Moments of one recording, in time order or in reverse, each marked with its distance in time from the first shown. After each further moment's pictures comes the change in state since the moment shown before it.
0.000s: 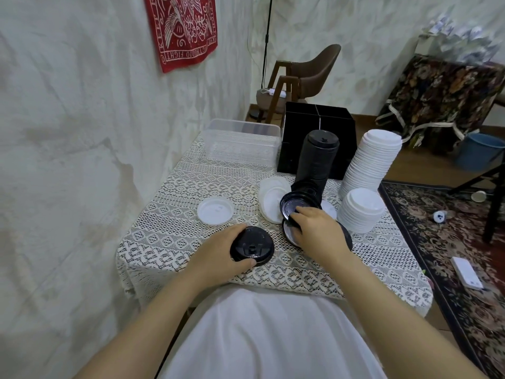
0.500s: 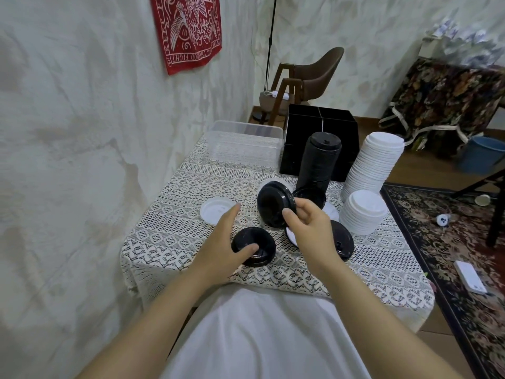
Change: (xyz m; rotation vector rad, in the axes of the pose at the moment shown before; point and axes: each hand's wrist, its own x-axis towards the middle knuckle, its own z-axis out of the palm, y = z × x) left_hand -0.001 0.003 0.001 -0.273 0.166 0.024; right_hand -0.003 -0.063 -0.051 1.323 0.075 0.549
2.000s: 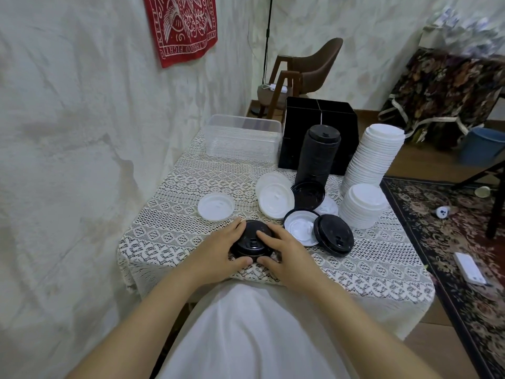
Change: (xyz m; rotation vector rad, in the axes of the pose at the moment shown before) left_hand 0.003 -0.015 -0.003 0.313 -0.297 0.016; right_hand -0.015 0.059 -0.002 -0.795 -0.417 -0.156
